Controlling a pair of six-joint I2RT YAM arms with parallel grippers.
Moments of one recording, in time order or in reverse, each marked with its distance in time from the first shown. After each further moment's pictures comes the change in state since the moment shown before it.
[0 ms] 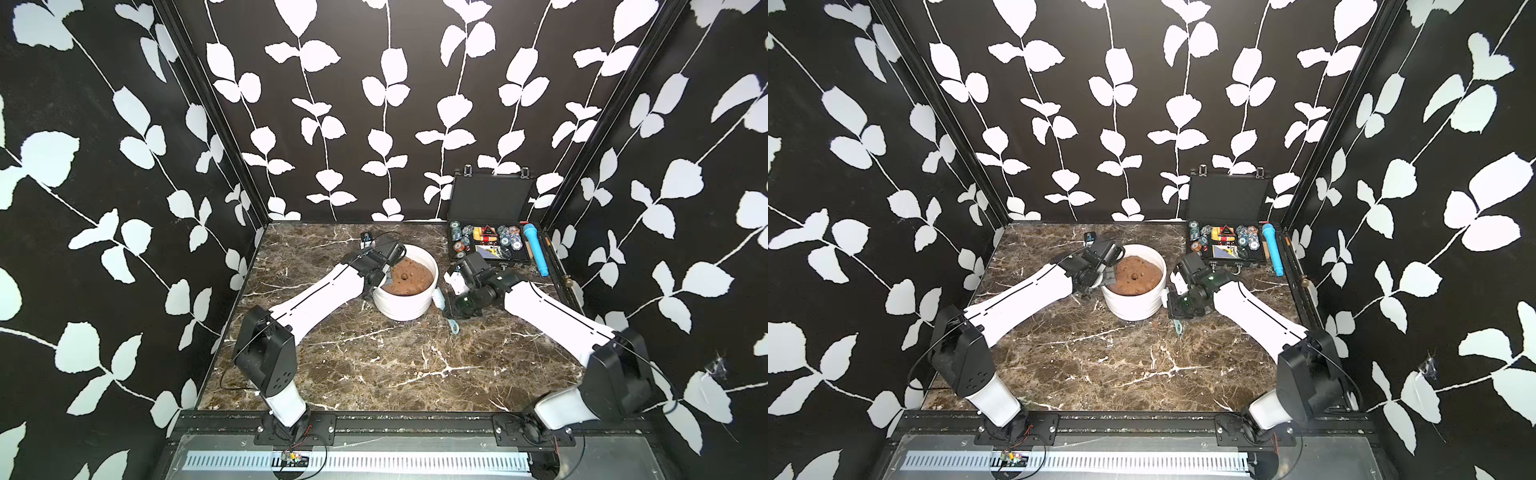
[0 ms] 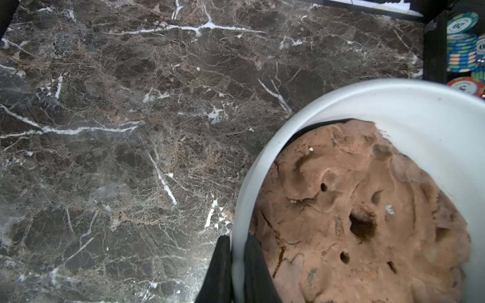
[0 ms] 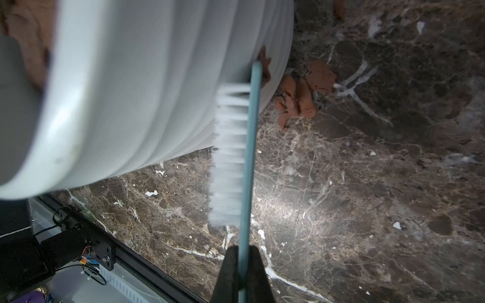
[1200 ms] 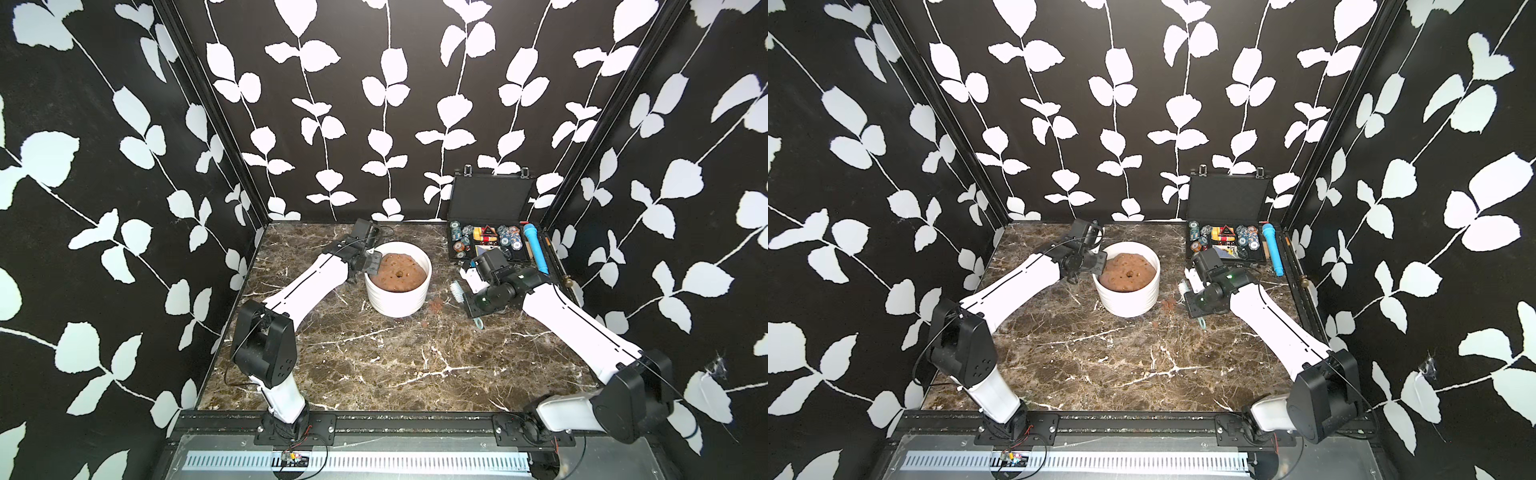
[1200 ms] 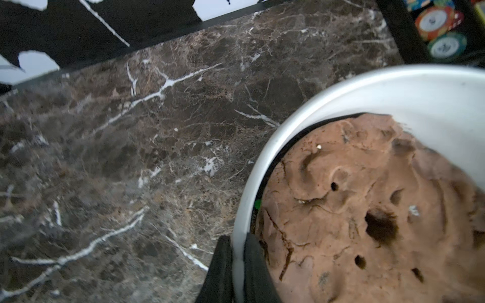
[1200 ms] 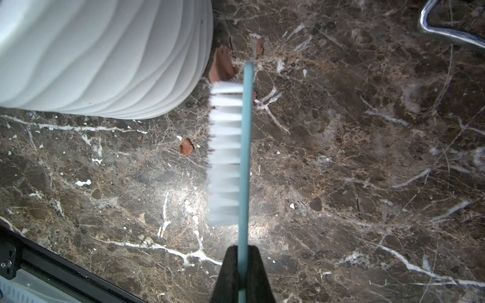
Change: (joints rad) left arm 0.200 0.035 0.023 0.167 0.233 0.716; right arm -0.074 -0.144 0.000 -0.145 0.182 -0.265
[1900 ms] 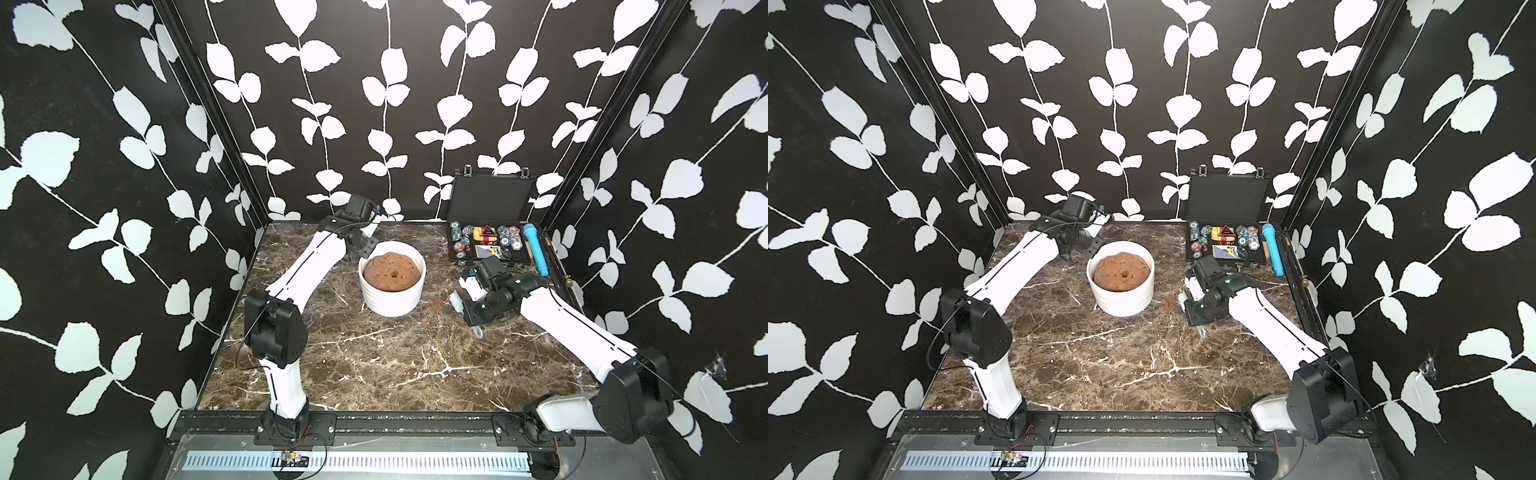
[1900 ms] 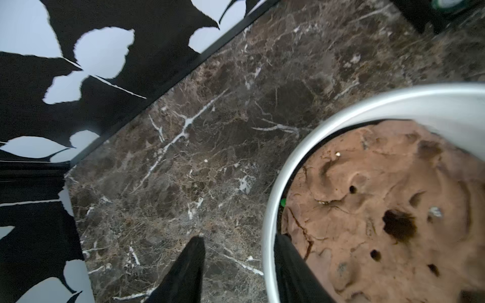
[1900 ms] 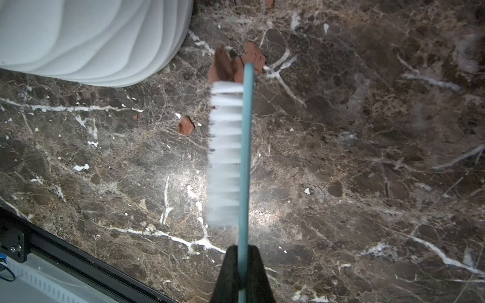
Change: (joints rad) left arm 0.045 0.109 0.353 -0.230 0.035 0.264; right arm 0.000 0.001 -0.071 0.025 -0.067 0.037
